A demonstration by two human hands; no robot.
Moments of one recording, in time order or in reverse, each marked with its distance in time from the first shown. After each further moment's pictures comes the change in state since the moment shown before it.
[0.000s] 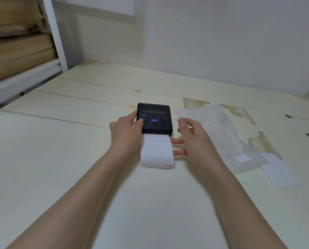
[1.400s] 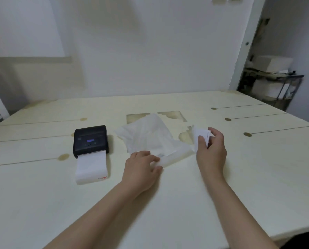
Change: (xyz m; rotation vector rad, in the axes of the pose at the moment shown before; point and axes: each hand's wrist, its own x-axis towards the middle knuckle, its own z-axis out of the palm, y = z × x) left_hand -0.103 0.092 0.131 0.488 -0.367 0.424; right_hand -0.061 0.055 -0.179 0.015 0.835 -0.150
